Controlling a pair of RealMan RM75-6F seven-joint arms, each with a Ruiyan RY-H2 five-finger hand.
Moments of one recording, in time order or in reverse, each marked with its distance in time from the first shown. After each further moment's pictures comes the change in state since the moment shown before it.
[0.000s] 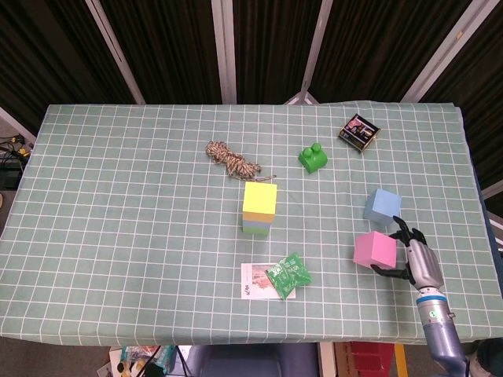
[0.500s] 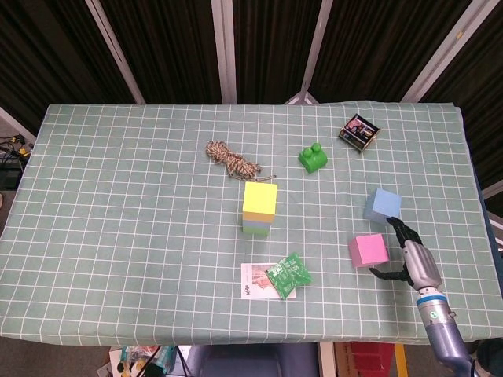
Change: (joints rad) left arm 0.003 0.002 0.000 -0.003 -0.001 0.003 0.000; right arm 0.016 0.046 -0.022 -0.024 -0.073 -0.031 0.048
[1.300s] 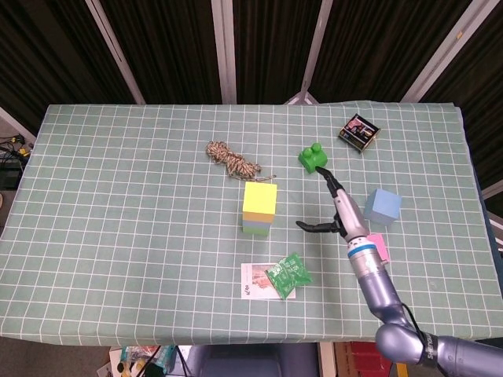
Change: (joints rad) left arm -0.010 0.002 -0.003 0.002 -0.005 -0.019 0.004; right arm 0.364 -0.113 0.268 -0.271 0.458 -0.039 -0.188
